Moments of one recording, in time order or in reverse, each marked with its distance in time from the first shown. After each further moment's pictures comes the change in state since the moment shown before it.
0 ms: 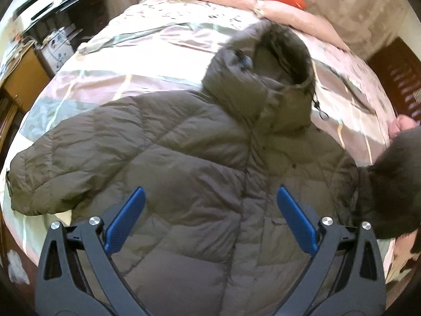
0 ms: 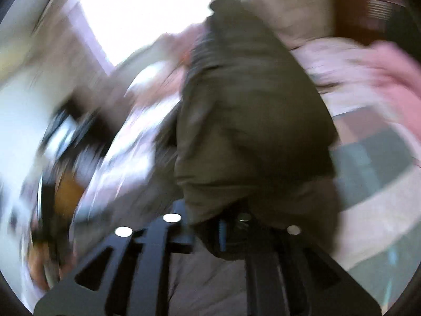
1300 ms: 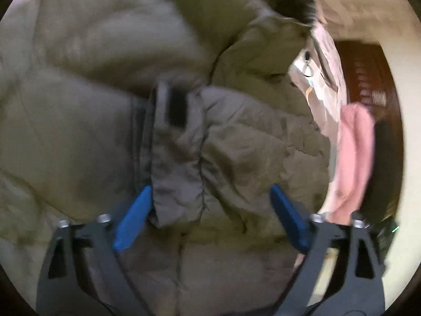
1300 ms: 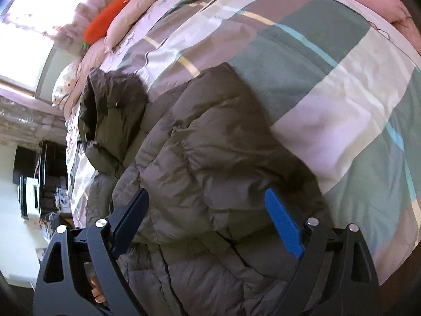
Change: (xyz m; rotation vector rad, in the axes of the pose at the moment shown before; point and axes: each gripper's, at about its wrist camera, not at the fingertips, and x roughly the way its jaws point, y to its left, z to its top) left arm 0.155 0.004 -0.010 -0.151 0.462 -0.486; right arm 0.028 -0.127 -0.055 0.634 0.217 -0.244
